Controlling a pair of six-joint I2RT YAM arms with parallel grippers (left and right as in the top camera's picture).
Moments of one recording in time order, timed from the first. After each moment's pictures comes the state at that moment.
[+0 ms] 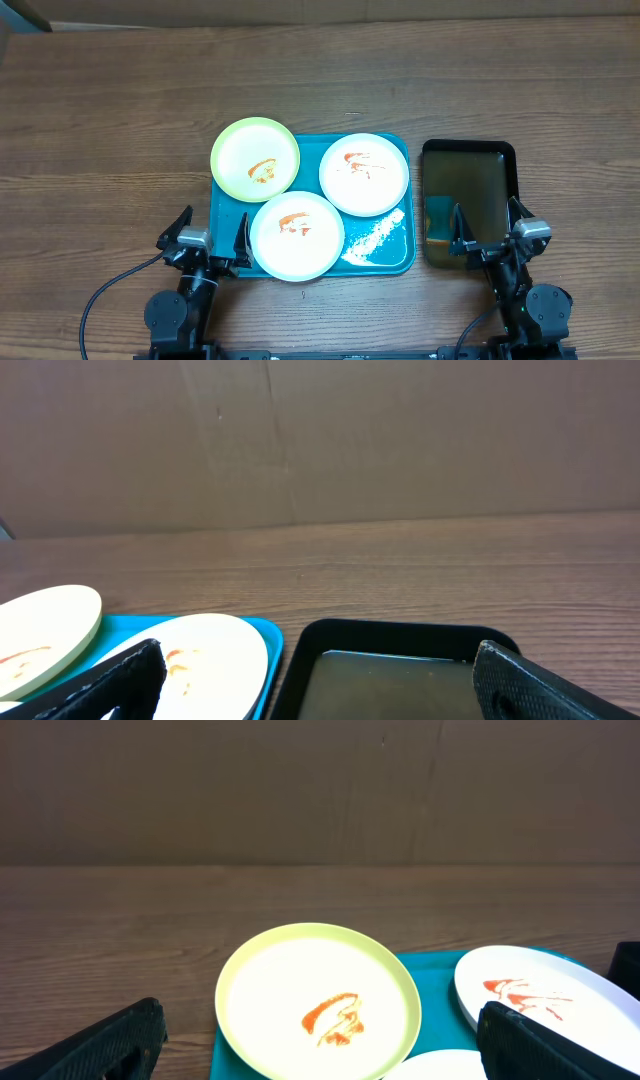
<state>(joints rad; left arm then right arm) 0.06 0.01 0.01 -0.06 0.21 -0.07 0.10 0.01 0.02 -0.03 -0.06 0.12</state>
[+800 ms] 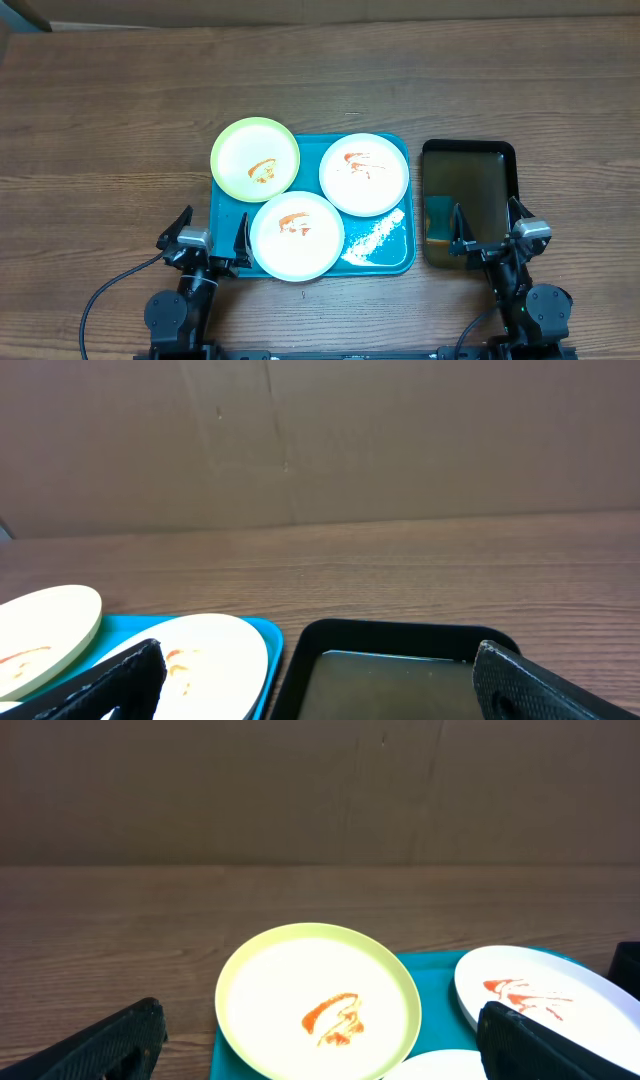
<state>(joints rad) 0.06 0.01 0.01 -0.06 0.21 -0.07 0.10 0.01 0.02 -0.03 -0.06 0.12</state>
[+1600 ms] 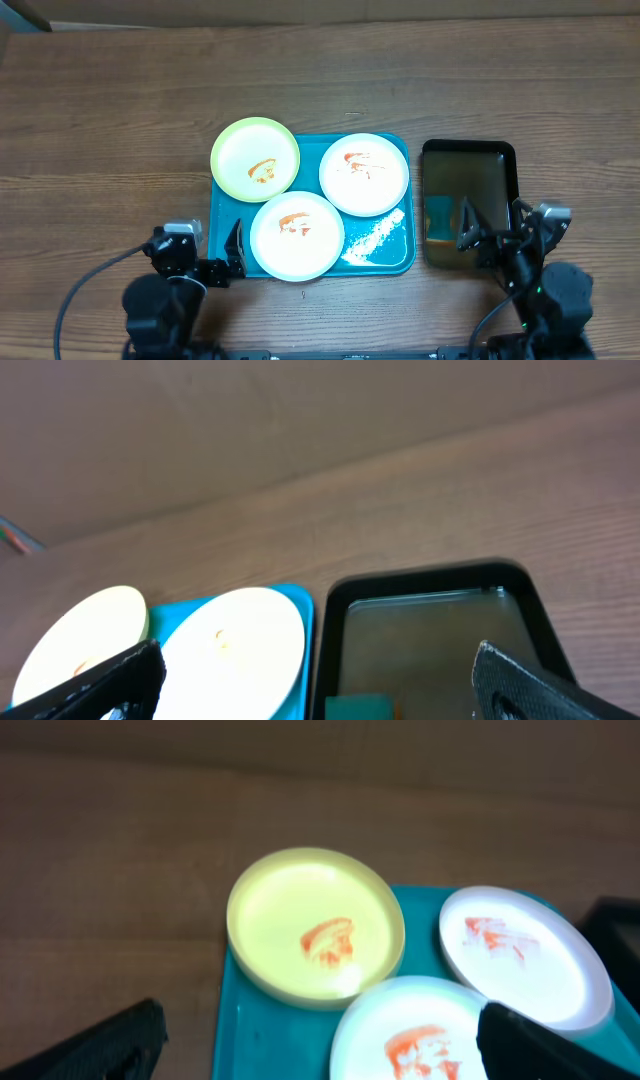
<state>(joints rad) 0.06 0.22 0.40 -0.54 0.18 -0.10 0.10 0.27 0.36 -0.35 -0.06 0.33</state>
